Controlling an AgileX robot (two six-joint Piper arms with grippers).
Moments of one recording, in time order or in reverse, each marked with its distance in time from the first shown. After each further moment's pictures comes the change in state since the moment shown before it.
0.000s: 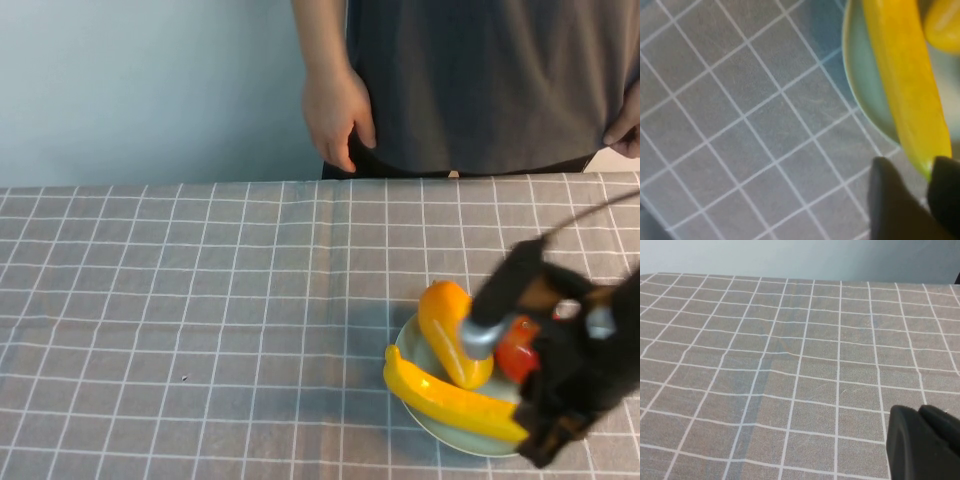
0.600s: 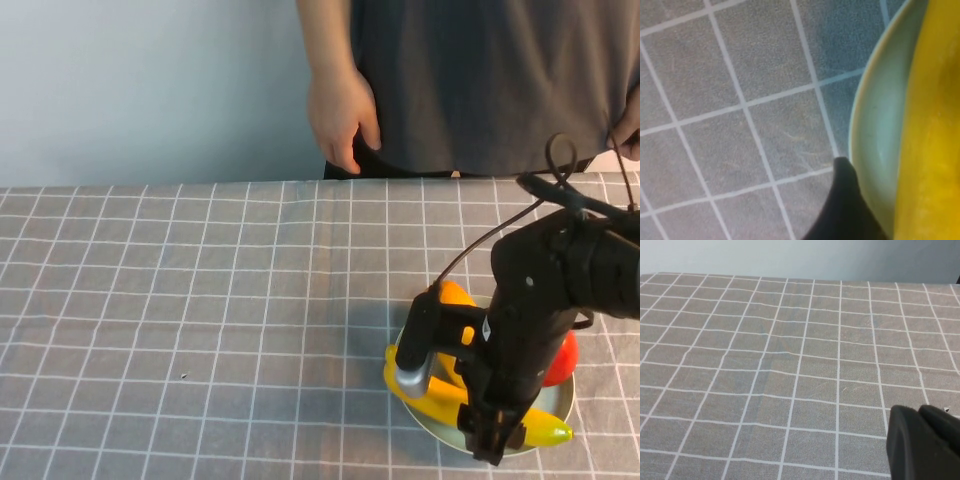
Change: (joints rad) right arm 0.014 0.434 -0.138 -0.018 -0.077 -0.316; left arm 0.000 0.000 0.000 0.000 0.000 0.000
